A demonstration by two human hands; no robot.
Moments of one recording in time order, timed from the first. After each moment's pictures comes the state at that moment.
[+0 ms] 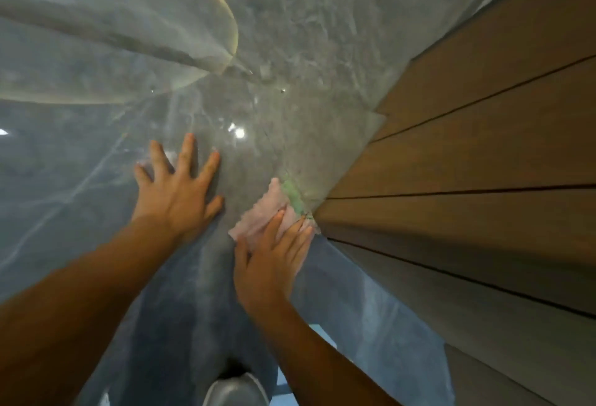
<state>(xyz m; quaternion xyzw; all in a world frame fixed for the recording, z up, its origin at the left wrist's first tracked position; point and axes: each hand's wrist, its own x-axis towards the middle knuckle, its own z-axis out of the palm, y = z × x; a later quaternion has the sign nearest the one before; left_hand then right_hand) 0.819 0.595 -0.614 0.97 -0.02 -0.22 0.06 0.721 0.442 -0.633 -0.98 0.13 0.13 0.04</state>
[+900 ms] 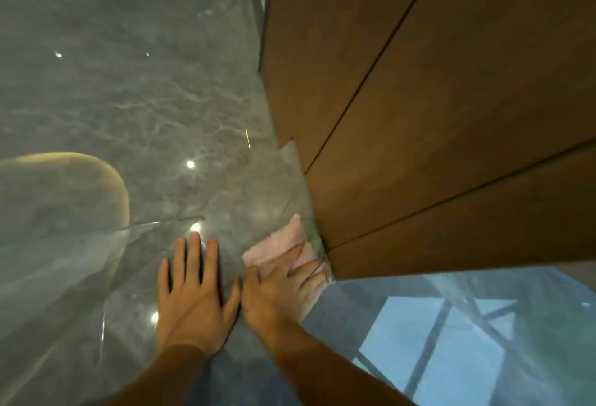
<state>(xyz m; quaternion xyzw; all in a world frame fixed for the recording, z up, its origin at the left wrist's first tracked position) 0.955 0.568 -0.653 0.92 -0.36 -0.14 0.06 0.891 0.474 -0.633 -0.75 0.64 0.05 0.19</state>
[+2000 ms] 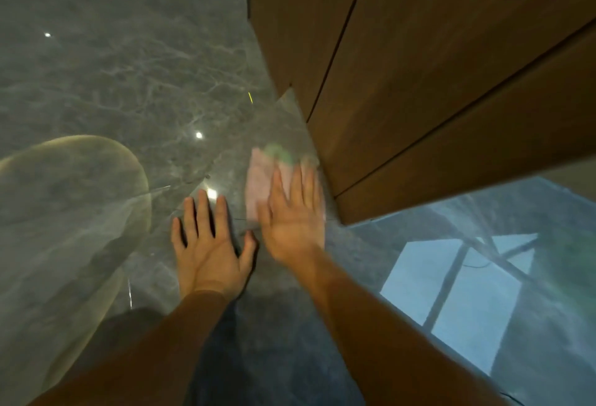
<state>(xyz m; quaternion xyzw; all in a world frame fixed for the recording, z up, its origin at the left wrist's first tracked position) 0.954 0.568 -0.659 0.93 -0.35 -0.10 0.04 0.882 0.445 -0.642 -0.90 0.40 0.02 0.17</state>
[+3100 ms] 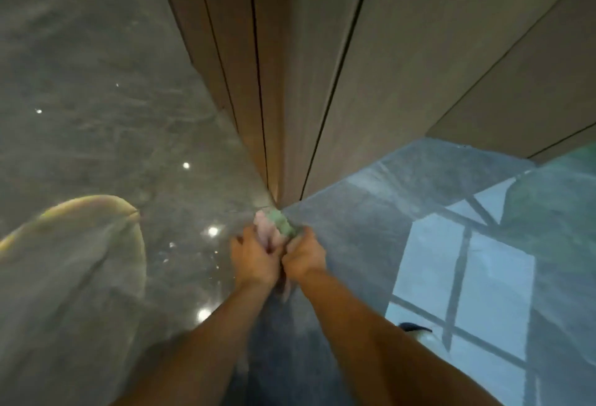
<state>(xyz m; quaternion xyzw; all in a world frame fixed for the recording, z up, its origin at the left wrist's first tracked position) 0.816 0.512 -0.603 0.88 -0.20 -0.36 0.25 0.738 0.460 -0.582 -0.59 0.64 0.04 0.49</state>
